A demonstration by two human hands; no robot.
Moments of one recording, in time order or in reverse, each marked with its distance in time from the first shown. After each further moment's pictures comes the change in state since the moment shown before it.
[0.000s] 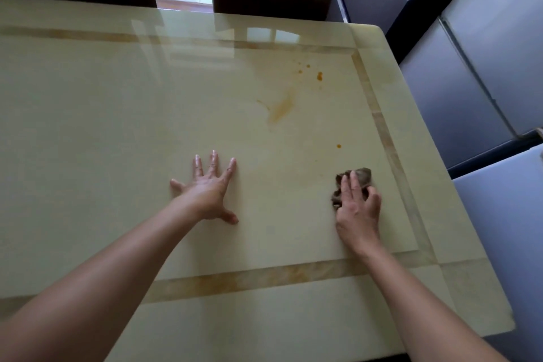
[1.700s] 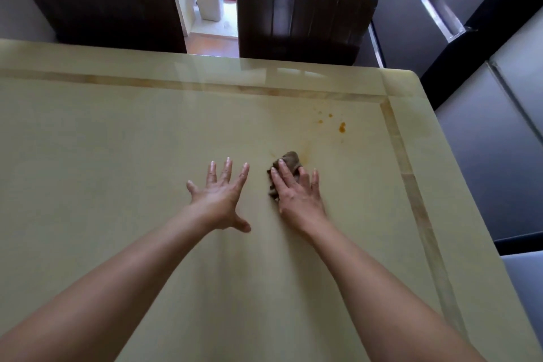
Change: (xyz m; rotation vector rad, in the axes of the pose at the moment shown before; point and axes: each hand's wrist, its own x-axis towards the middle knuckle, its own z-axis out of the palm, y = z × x) left_hand 0.061 0.023 -0.080 0.037 0.123 -0.080; right_hand 0.136 -0.123 -0.065 0.048 0.000 -0.482
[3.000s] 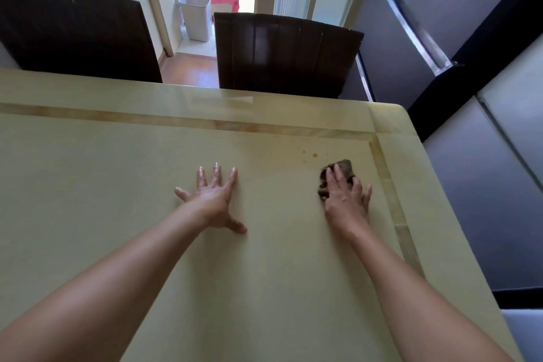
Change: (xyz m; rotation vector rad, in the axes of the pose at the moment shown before) left_hand 0.109 0.023 -0.052 -0.113 -0.020 -0.041; right_hand 0.076 0.135 -0.031 0.102 0.056 0.389
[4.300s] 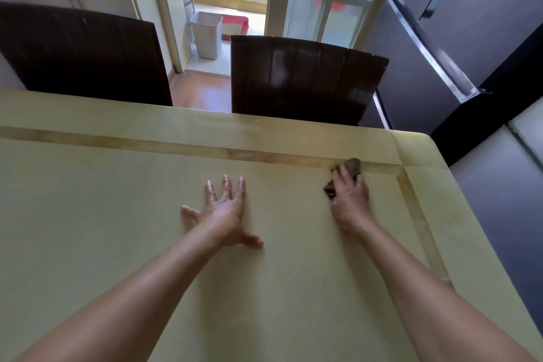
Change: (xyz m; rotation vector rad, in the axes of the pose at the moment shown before) left_hand 0.047 -0.011 -0.026 -0.115 0.051 -0.017; right_hand 0.095 -0.046 -0.014 0.020 0.059 -0.055
